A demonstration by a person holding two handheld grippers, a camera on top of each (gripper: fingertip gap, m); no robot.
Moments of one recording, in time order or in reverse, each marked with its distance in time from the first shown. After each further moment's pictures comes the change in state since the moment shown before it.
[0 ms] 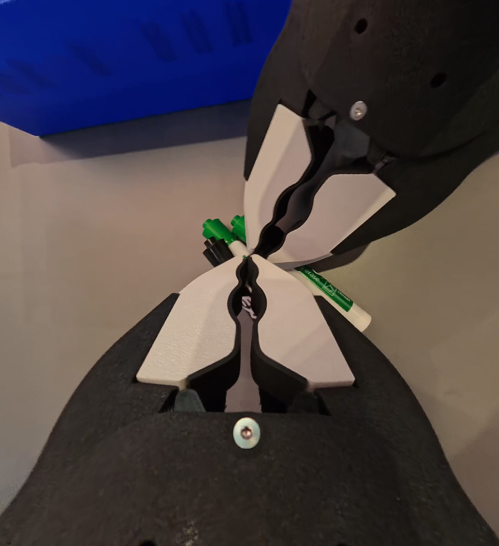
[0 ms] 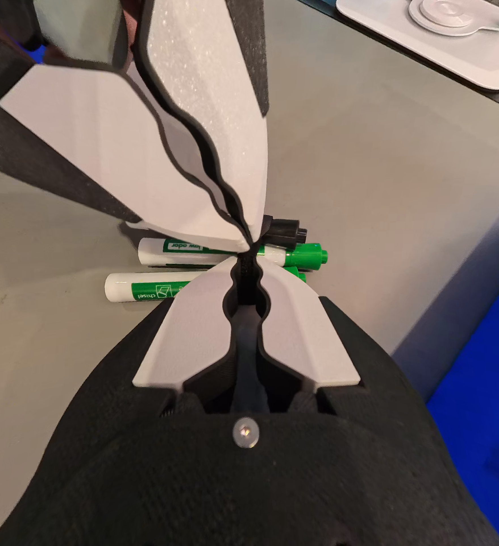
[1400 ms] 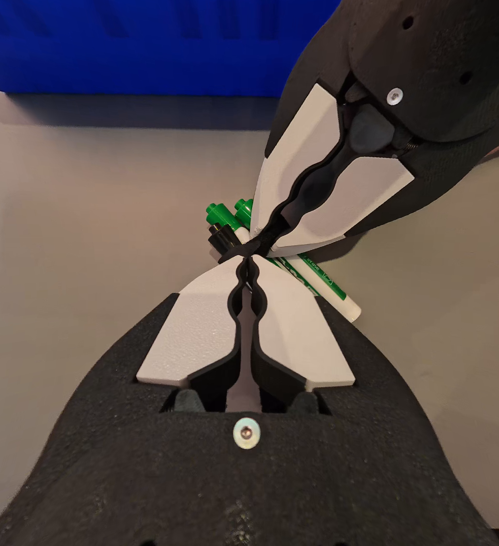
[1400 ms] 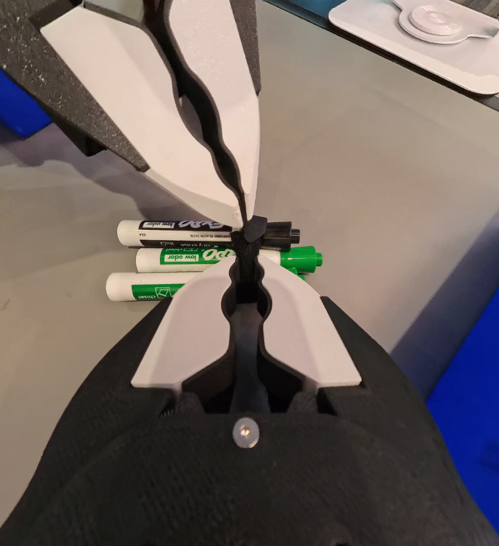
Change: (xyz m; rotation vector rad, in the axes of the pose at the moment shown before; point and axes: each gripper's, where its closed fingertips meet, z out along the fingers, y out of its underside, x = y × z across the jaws) left arm -0.006 0.010 -0.005 0.062 0.133 -0.149; right arm 0.002 -0.003 -0.002 0.024 0.004 0.013
